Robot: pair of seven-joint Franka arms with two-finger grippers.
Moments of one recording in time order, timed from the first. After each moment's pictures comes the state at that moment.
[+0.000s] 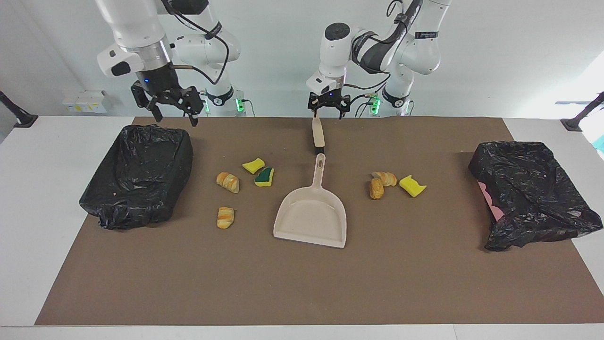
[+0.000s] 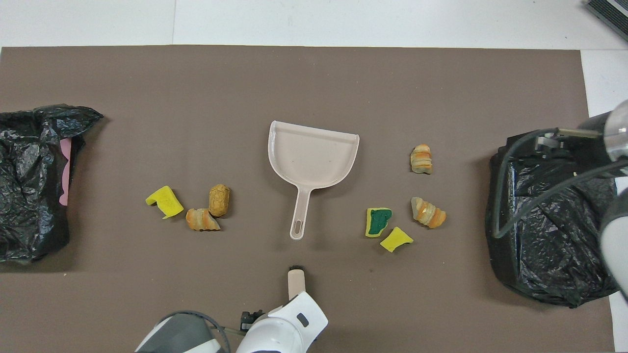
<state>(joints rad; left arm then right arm) -1.01 -0.27 0.00 -2.47 -0.03 2.18 -0.82 0.11 -0.03 0.05 -1.59 0.00 1.64 0.37</state>
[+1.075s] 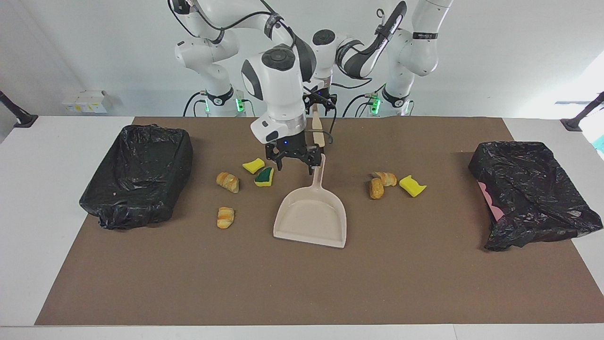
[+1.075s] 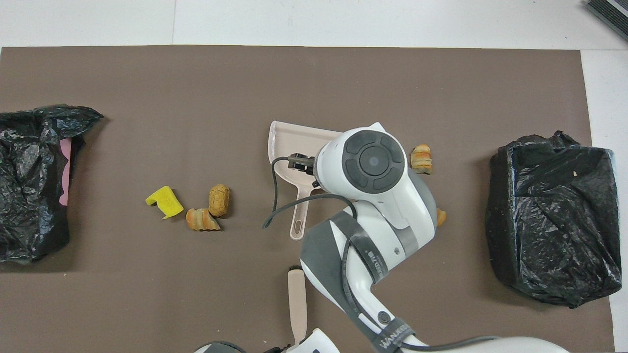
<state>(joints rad) -1.16 -0.23 0.01 -2.59 -0.14 2.34 -0.95 0.52 0.29 0.05 -1.73 0.00 2.20 0.80</state>
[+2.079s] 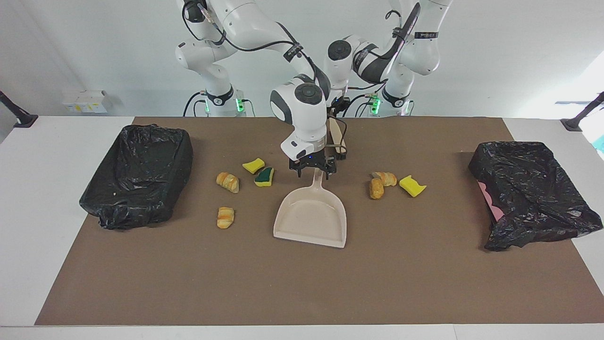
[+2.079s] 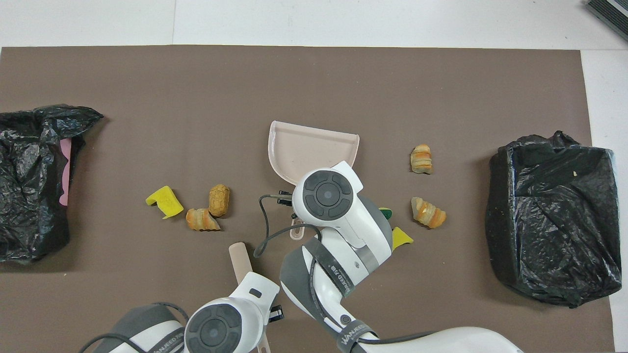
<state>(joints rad) -0.86 -0.31 0.04 -2.58 -0.16 2.14 -0.98 0.60 0.35 0.05 -1.83 0.04 2.26 0.82</state>
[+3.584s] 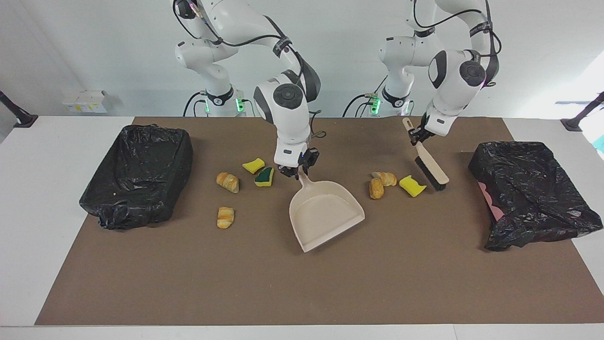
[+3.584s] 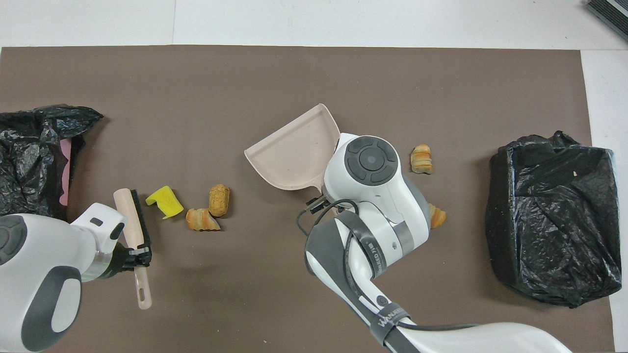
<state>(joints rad) -0.16 -0.31 0.03 -2.54 -0.05 2.08 -0.39 0.49 0.30 0.05 -1.80 0.09 2.10 -0.09</state>
